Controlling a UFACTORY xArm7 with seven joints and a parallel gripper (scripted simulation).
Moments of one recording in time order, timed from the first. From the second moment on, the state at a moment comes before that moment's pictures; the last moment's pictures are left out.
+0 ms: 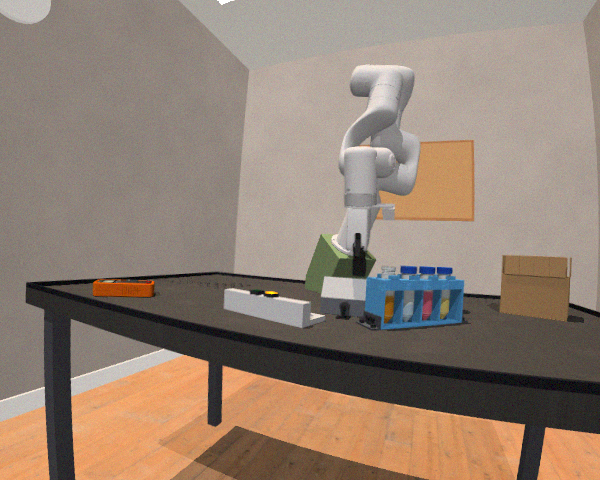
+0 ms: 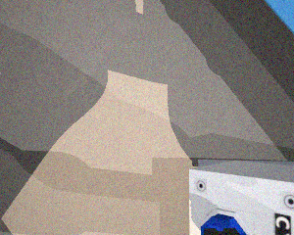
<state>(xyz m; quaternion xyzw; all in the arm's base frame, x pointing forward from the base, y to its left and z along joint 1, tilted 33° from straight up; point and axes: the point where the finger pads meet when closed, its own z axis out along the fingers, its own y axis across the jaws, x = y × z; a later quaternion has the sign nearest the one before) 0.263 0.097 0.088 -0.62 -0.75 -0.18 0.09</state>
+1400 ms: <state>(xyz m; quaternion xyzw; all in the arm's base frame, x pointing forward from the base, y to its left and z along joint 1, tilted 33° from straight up) 0.340 -0.015 0.072 -0.63 -0.75 -0.17 0.07</state>
